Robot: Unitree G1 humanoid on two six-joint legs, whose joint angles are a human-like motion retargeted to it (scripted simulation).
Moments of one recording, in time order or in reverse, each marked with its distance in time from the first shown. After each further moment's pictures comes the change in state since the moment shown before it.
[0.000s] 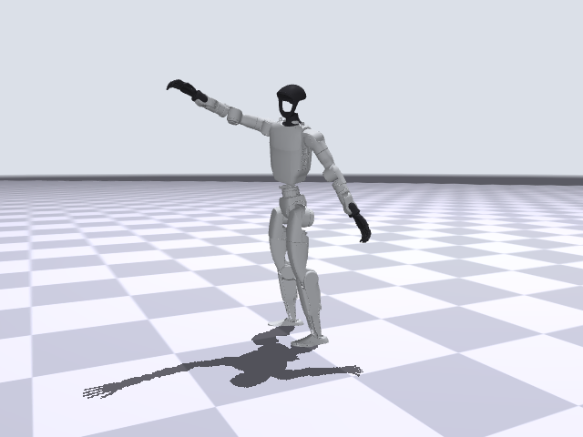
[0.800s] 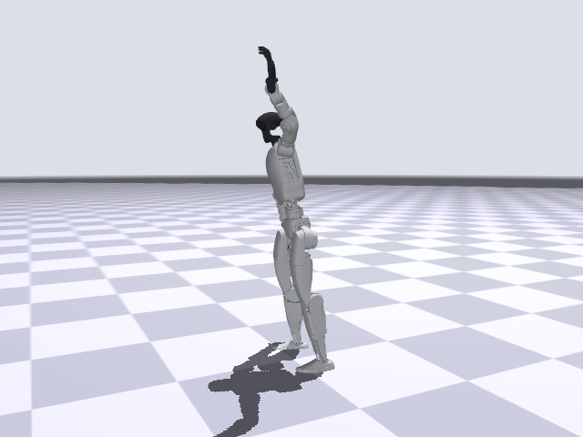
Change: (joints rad) left arm -0.520 1.198 0.217 -0.577 0.007 -0.155 0.247; right arm 1.902 0.418 -0.996 0.292 0.400 0.133 0.050; waist -0.485 0.544 -0.015; left_leg 0.042 -0.013 0.066 -0.021 0.031 -0.068; right_leg 0.021 -0.016 0.041 -0.028 -0.004 0.013
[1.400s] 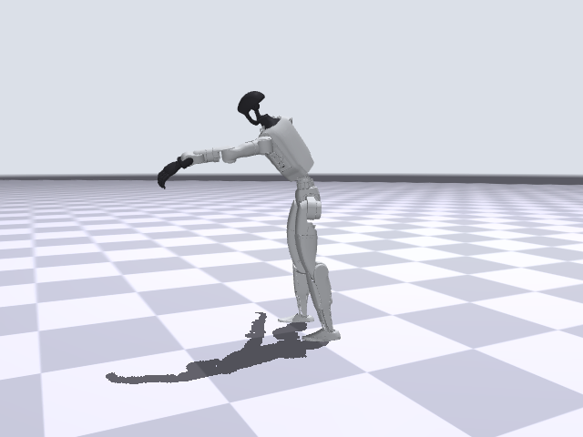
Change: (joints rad) left arm 1.545 0.405 1.096 0.294 0.590 0.384 -0.817; right arm -0.953 -0.292 -0.582 -0.030 0.688 -0.086 -0.037; waist -0.553 -0.661 0.246; left_leg 0.017 0.053 0.226 0.018 -0.038 0.066; right_leg -0.128 0.071 0.261 0.000 0.101 0.079
